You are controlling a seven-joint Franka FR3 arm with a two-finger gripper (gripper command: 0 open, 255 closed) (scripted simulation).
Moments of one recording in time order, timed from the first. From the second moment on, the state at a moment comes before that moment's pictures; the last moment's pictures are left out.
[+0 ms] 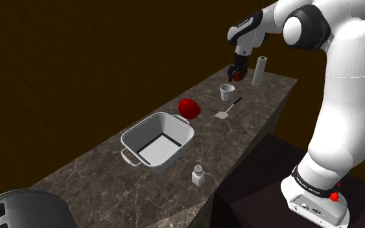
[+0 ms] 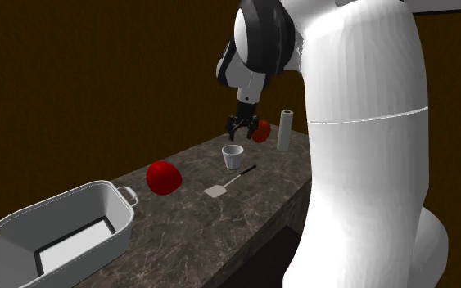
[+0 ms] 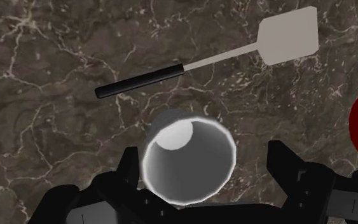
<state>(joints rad) -0.15 0.34 -0.45 -1.78 0.35 2.00 -0.61</state>
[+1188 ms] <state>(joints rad) -0.26 0.63 -0.40 -1.56 0.46 2.01 -0.69</state>
